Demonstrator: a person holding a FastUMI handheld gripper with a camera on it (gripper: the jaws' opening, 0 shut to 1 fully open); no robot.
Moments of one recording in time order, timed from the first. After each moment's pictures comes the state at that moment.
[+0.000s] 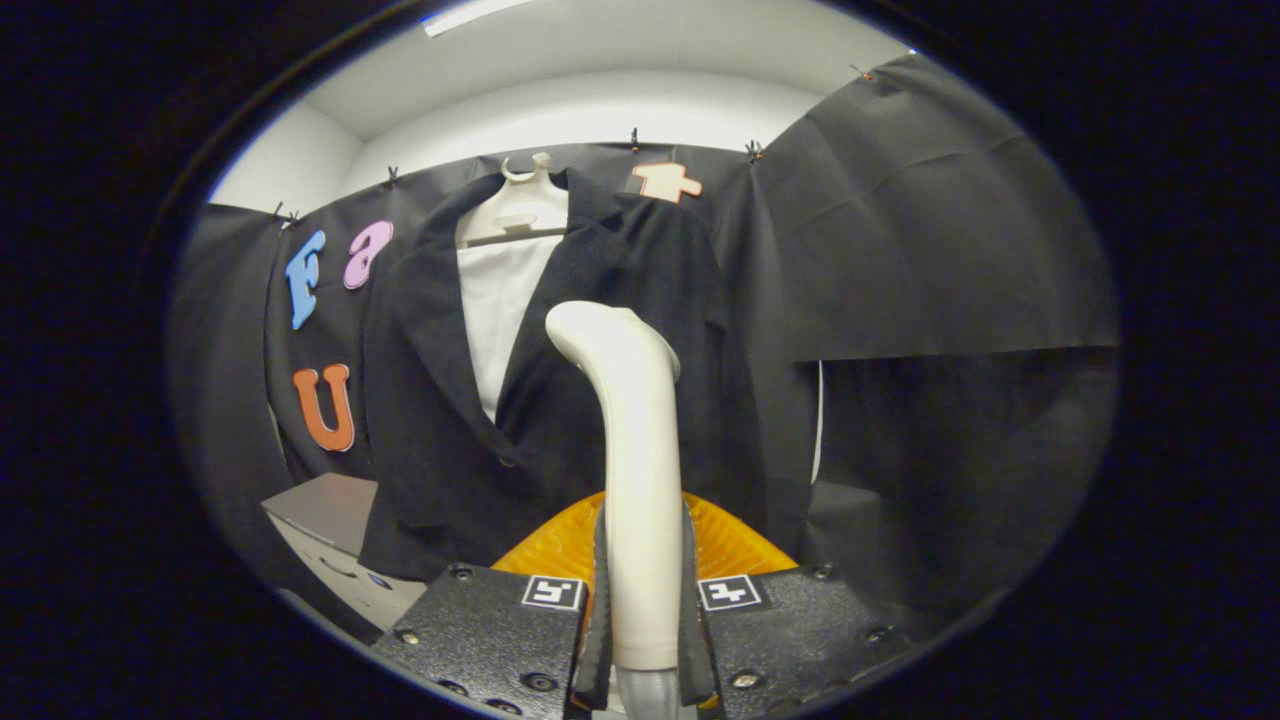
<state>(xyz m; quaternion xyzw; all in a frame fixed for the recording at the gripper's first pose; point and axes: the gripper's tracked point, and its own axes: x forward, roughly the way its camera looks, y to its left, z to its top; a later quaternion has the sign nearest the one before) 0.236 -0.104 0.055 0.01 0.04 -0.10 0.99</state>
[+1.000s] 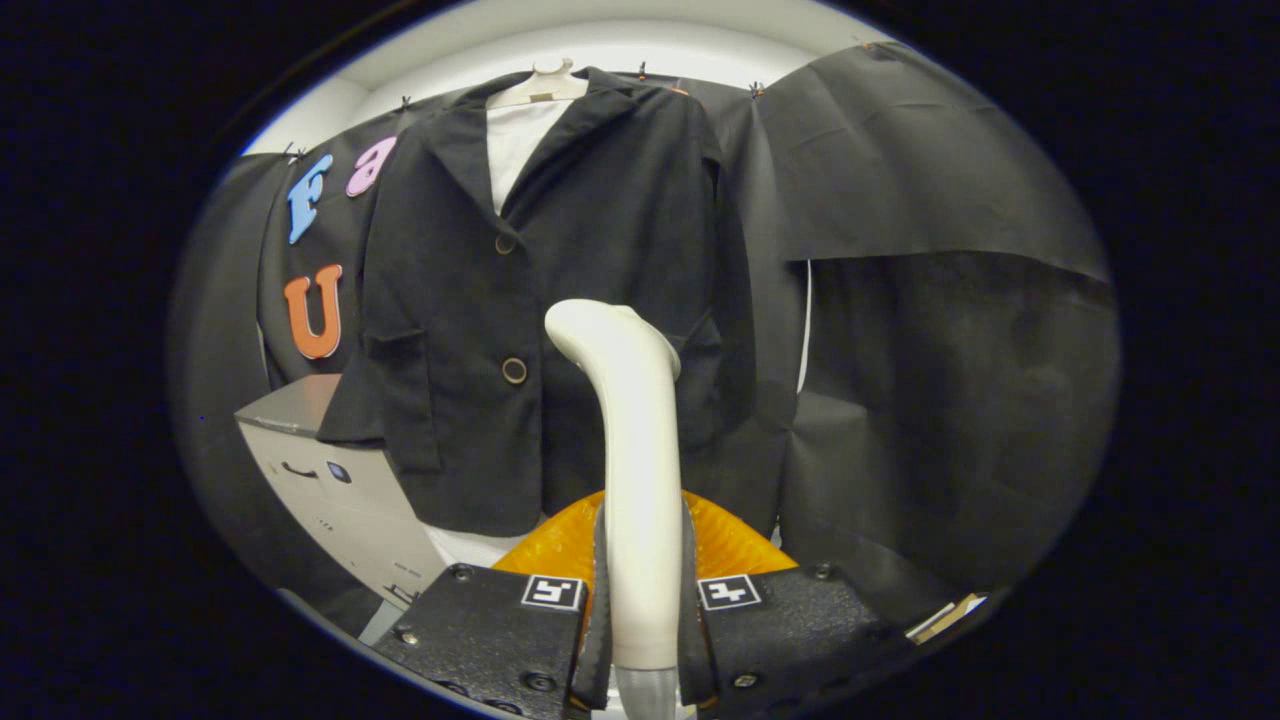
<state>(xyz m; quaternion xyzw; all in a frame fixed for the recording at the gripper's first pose) 0.195 -0.104 -0.113 0.00 0.15 -0.13 0.98</state>
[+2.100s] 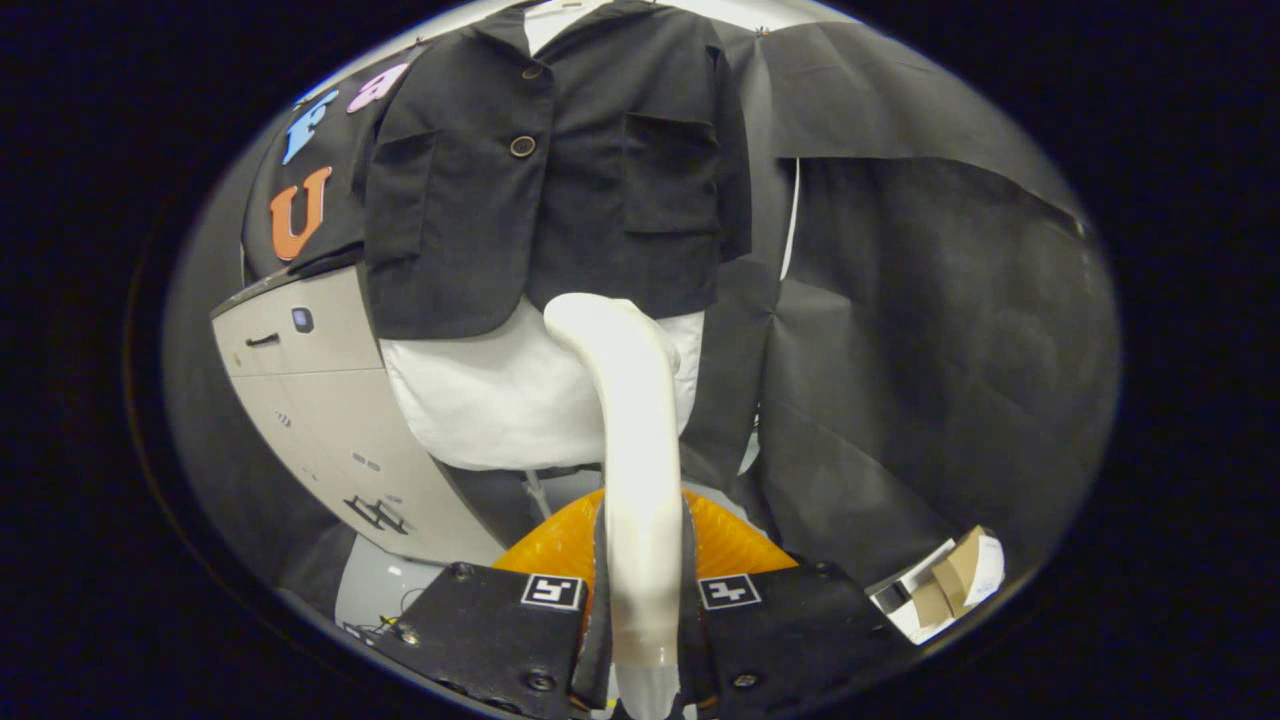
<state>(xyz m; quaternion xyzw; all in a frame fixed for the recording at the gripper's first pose) 0.104 -0.087 -0.255 0.00 0.26 -0.17 0.95</state>
